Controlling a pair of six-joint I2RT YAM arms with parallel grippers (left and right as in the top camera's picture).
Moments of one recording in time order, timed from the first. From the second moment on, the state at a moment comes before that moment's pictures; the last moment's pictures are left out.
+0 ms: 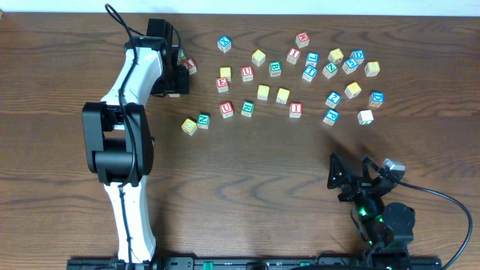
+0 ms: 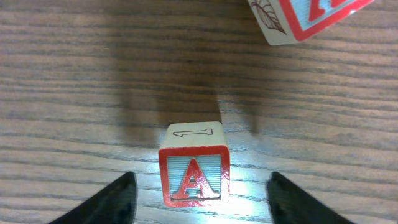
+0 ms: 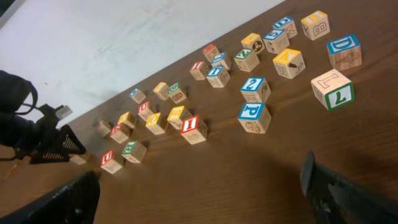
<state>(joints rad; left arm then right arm) -0.06 2.28 1.85 -0.95 0.02 -0.07 0.05 0.14 0.01 -0.06 -0.16 0.54</state>
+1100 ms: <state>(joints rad) -0.06 2.29 1.85 -0.95 0.02 -0.07 0.05 0.14 0.01 -0.06 -0.16 0.54</state>
